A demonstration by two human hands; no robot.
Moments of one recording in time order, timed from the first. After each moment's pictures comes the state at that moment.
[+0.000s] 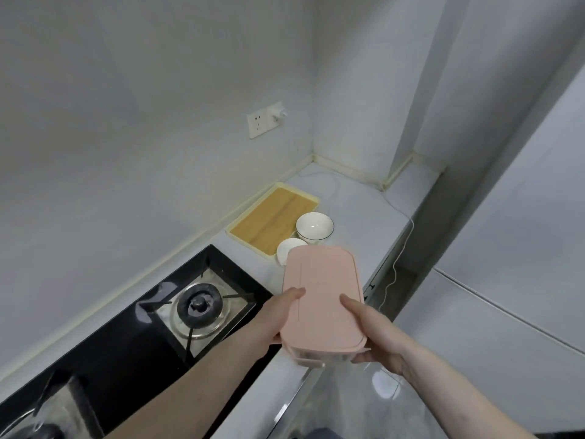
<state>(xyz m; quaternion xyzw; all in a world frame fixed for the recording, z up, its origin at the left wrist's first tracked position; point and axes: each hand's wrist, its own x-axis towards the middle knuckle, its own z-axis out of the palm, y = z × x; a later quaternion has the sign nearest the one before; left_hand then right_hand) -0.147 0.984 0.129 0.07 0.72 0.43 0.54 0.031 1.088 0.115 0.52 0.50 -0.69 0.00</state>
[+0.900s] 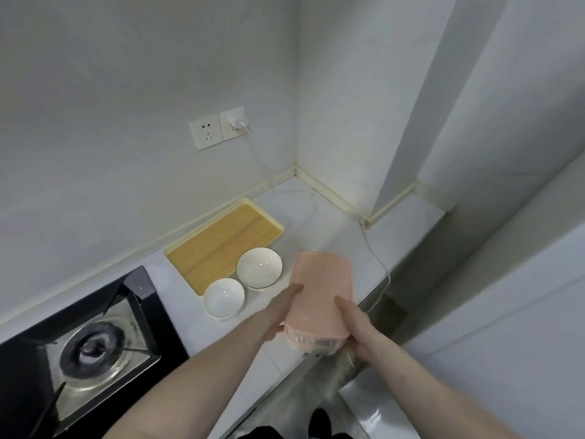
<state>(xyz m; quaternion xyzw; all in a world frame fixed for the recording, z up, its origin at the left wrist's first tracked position) -0.135 1.308 0.036 -0.01 0.70 0.43 0.57 0.014 1.419 0.018 0.58 0.41 -0.71 -0.04</state>
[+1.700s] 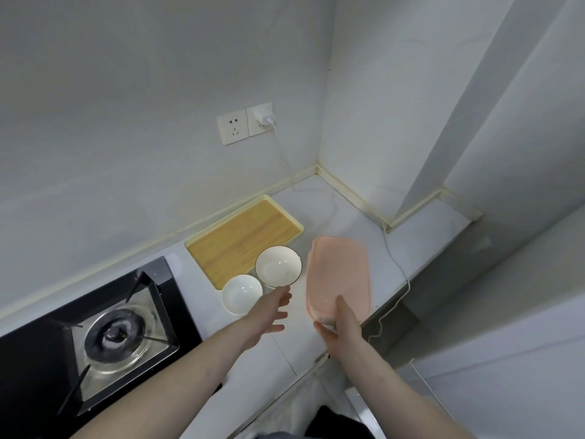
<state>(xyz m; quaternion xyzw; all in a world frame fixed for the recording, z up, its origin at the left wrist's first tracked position) -0.170 1.251 0.049 0.00 0.71 0.48 0.51 -0.046 1.374 0.004 0.60 0.19 -0.76 -0.16</state>
